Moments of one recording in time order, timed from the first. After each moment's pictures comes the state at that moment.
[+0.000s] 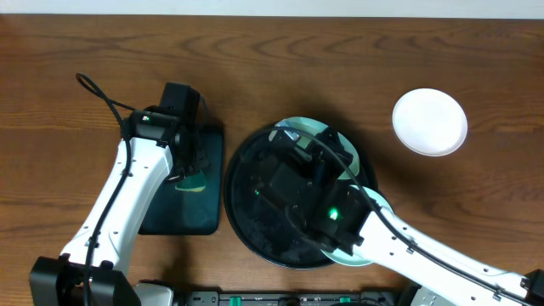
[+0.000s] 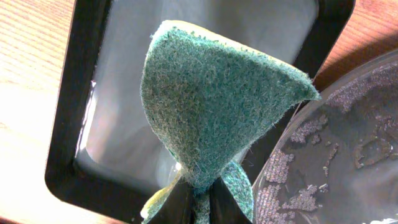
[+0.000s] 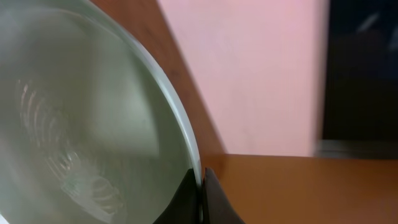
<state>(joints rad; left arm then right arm) -0.19 1.49 1.18 -1.12 -0.09 -0.54 1.03 1.42 1.20 -0.77 1.15 -0.35</state>
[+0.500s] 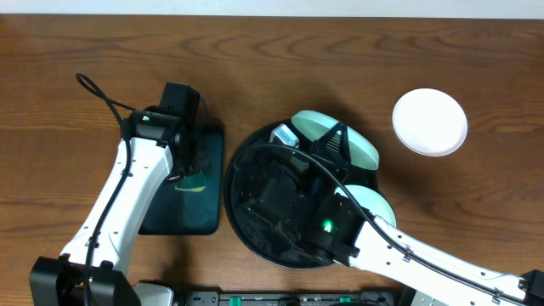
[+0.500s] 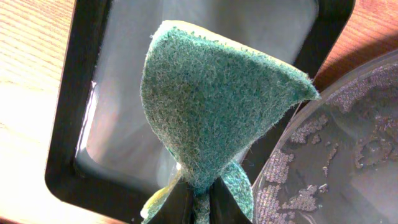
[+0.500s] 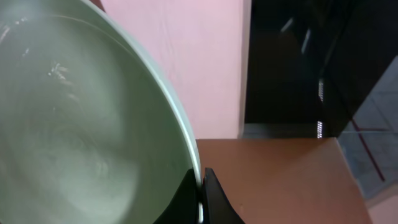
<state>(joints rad) -0.19 1.49 1.18 -1.12 -0.09 -0.54 1.10 1.42 1.20 -0.76 1.43 -0.47</state>
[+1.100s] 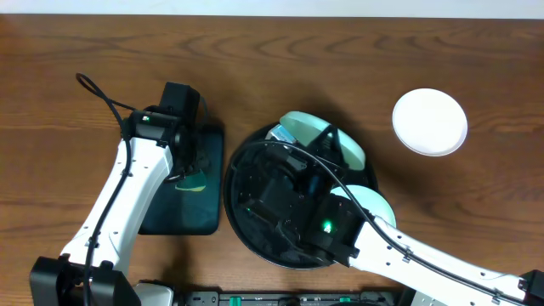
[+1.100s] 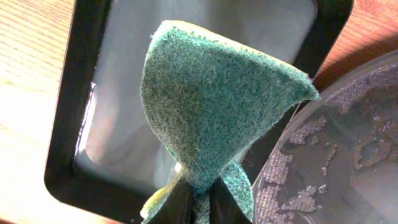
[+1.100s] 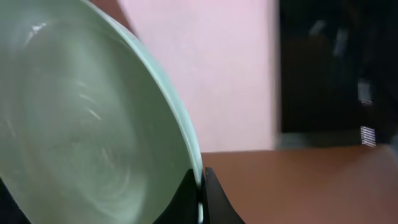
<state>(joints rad) -0.19 1.49 1.18 -1.12 -0.09 -0.54 1.10 1.42 1.20 -0.76 1.26 -0.33</state>
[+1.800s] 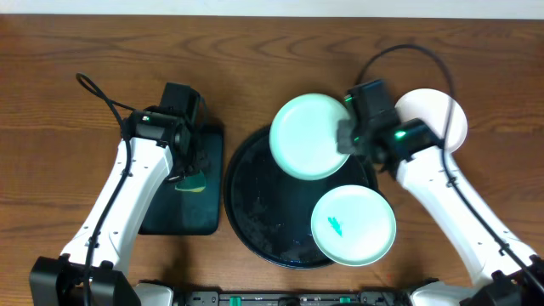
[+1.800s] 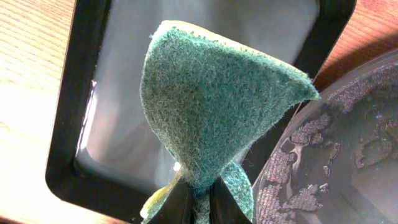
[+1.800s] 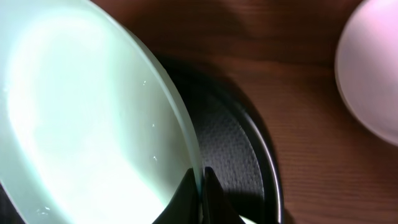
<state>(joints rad) -0.19 1.49 1.18 -1.13 -0.09 -0.54 0.39 1.49 1.20 -0.79 0.10 0.42</state>
